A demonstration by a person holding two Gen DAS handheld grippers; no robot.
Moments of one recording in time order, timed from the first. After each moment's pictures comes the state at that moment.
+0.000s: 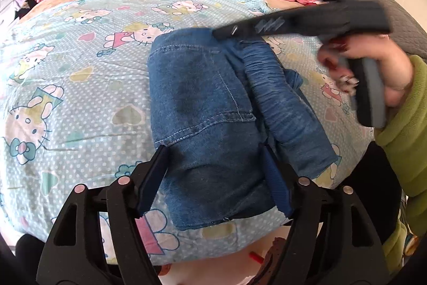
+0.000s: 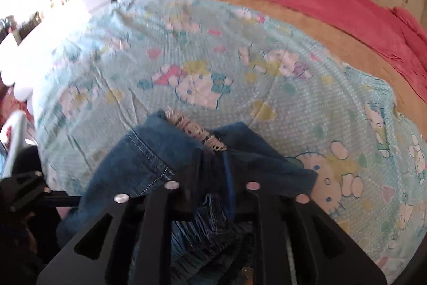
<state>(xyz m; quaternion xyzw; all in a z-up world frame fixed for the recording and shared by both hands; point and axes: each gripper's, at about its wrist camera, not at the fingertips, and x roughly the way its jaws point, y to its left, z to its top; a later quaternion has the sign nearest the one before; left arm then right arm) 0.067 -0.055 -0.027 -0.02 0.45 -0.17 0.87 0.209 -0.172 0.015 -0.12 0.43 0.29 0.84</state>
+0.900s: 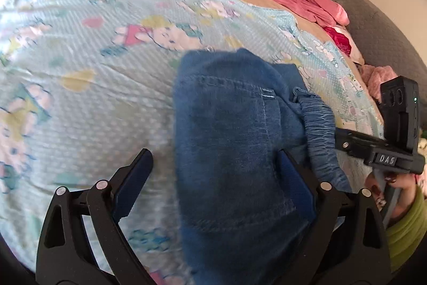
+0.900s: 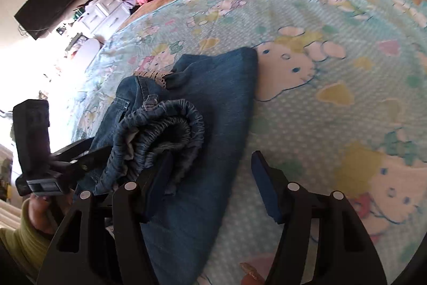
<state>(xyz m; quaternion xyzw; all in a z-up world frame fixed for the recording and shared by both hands) 0.132 -0.034 -0.043 -0.12 0.47 -0.16 0.86 0.168 -0.276 -0.044 0.10 0.50 0.29 0.81</state>
